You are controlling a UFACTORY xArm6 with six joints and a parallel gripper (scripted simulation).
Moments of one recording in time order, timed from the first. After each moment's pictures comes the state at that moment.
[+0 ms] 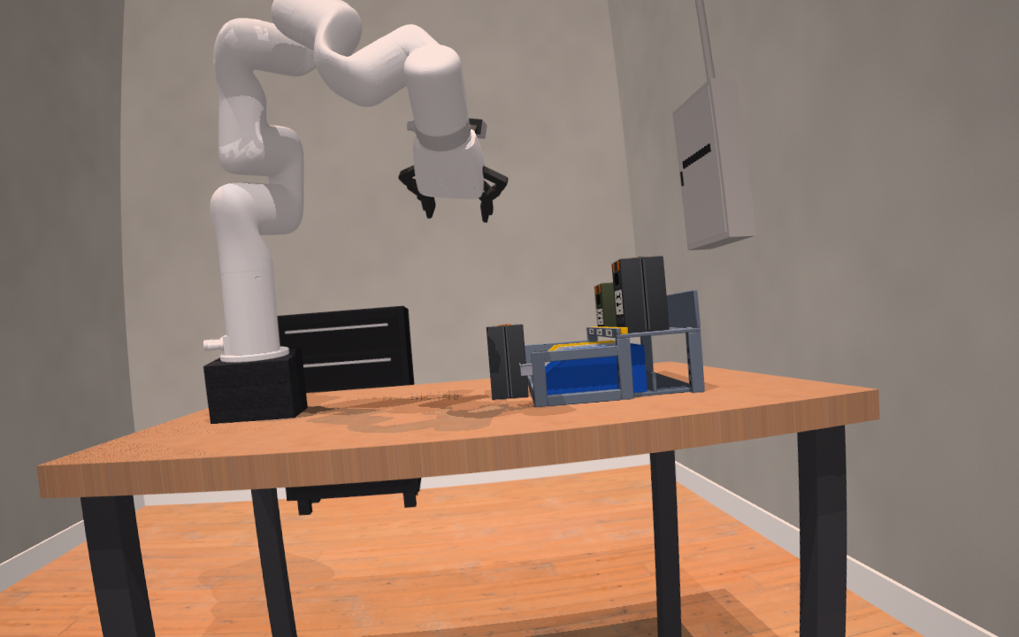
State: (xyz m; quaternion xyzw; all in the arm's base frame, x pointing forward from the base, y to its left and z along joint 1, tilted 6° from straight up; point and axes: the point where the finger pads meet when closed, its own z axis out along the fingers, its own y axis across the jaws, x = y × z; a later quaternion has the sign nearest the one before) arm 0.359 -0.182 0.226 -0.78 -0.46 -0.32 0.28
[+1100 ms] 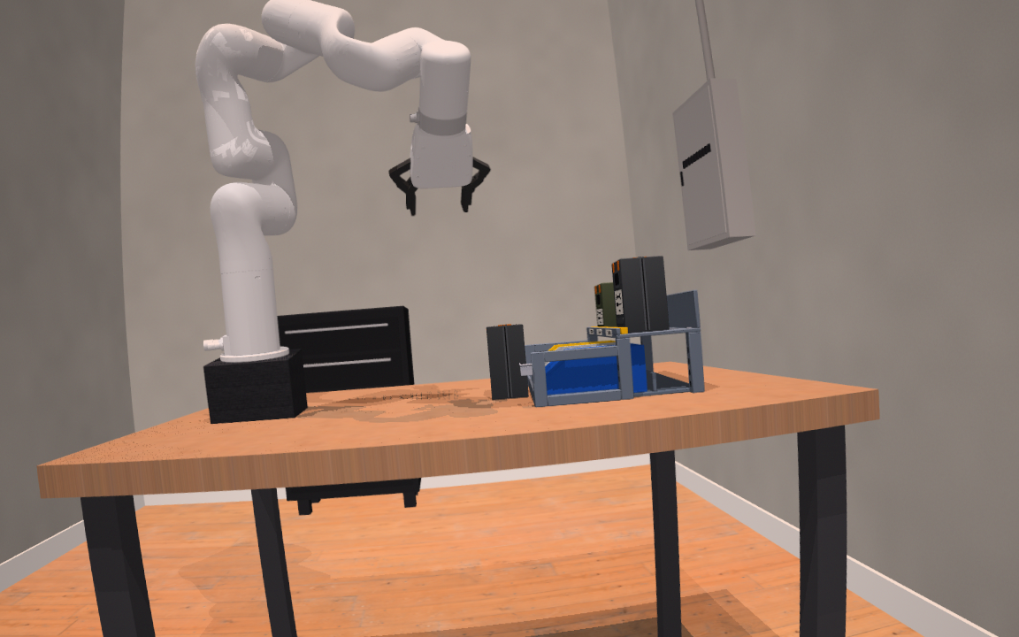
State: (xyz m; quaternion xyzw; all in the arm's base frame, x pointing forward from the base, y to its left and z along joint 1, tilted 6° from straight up) arm 0.344 -0.091 0.244 -0.67 -0.66 -0.25 0.23
